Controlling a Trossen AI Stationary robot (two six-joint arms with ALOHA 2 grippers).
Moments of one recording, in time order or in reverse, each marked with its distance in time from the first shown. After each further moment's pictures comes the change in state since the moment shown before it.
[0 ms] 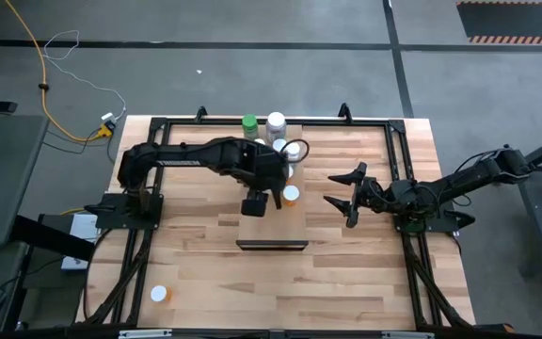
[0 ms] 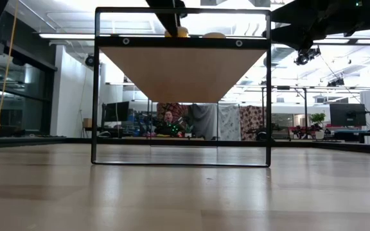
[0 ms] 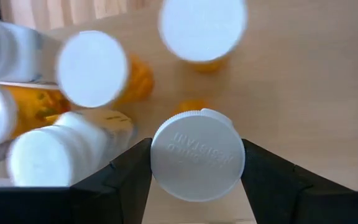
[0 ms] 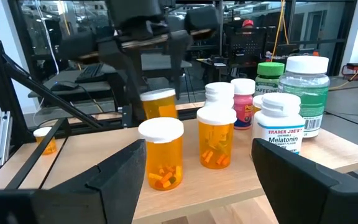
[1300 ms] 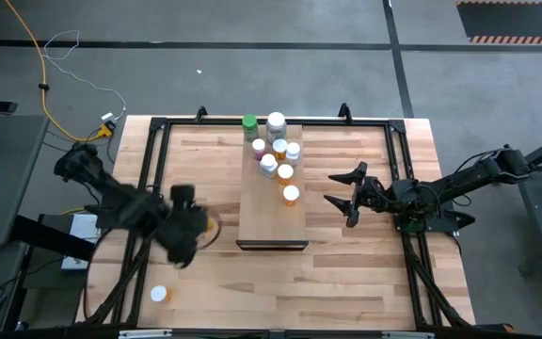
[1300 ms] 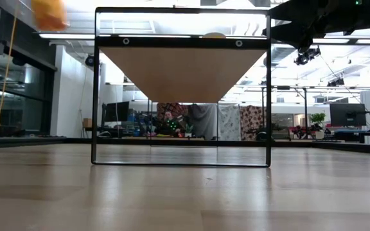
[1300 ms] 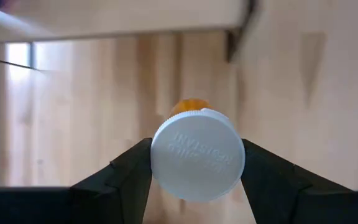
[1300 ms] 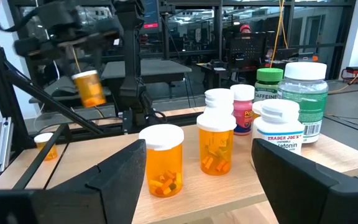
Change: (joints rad) left arm -0.620 -0.494 -0.507 -0.156 -0.239 -0.756; right arm 0.000 0.000 0.000 0.024 0.001 -0.008
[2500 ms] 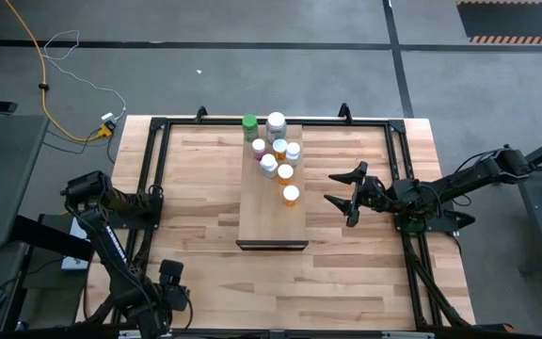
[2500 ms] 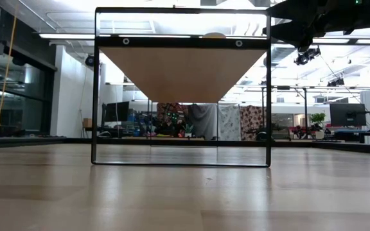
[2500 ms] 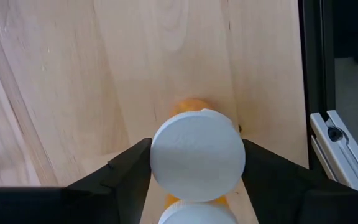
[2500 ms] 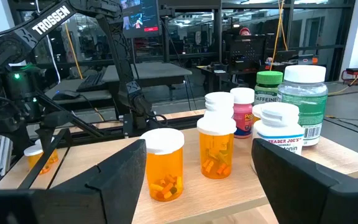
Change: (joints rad) left arm -0.477 0.300 -0.357 0.567 0.255 -0.305; right arm 0.000 0.000 0.000 0.014 0.000 0.000
